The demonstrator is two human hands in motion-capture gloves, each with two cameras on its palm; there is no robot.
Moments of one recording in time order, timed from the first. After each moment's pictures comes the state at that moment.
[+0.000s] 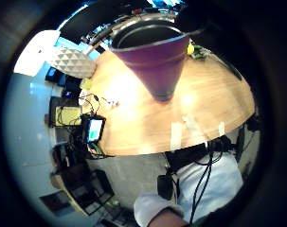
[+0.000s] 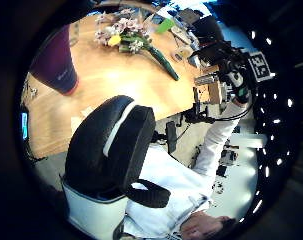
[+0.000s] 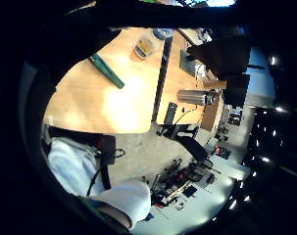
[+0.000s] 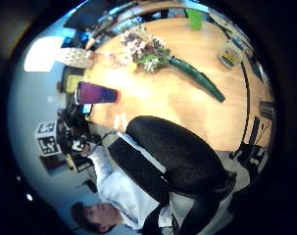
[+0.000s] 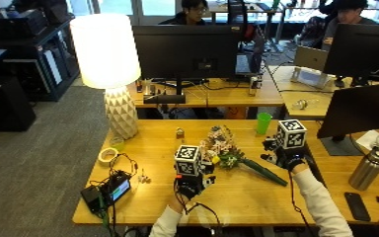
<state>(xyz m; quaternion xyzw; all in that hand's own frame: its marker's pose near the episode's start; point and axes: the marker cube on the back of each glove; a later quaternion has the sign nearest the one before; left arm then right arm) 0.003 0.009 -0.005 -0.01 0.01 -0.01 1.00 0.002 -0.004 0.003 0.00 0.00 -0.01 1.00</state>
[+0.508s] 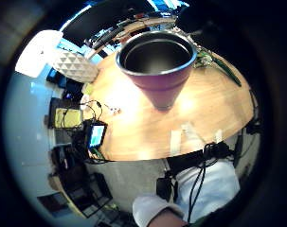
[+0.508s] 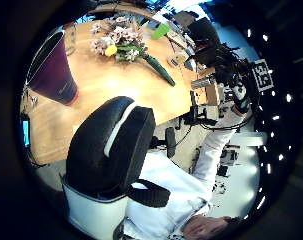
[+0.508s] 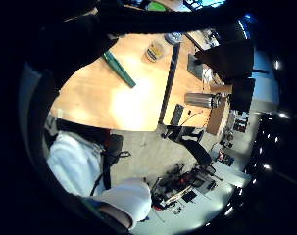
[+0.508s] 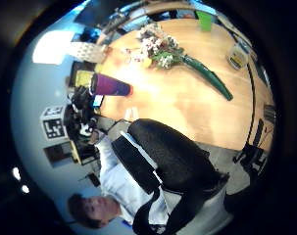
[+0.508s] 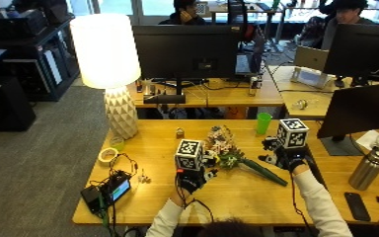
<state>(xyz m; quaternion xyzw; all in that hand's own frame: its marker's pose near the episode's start) 0.010 -0.006 -0.028 0.03 0.00 0.00 1.00 -0.012 0.019 -0.014 -0.01 -0.03 -0.02 1.00</state>
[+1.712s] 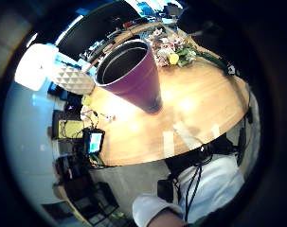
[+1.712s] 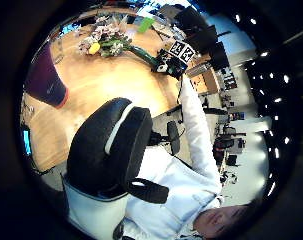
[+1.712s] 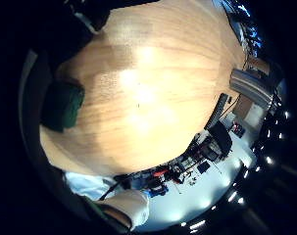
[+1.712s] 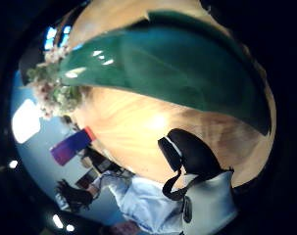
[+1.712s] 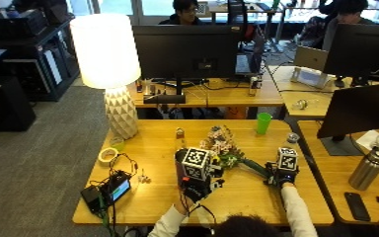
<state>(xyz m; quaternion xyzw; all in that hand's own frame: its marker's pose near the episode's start) 0.038 0.008 -0.006 0.06 -0.03 0.05 1.00 0.036 -0.037 0.189 -0.19 -0.08 0.16 0.97</state>
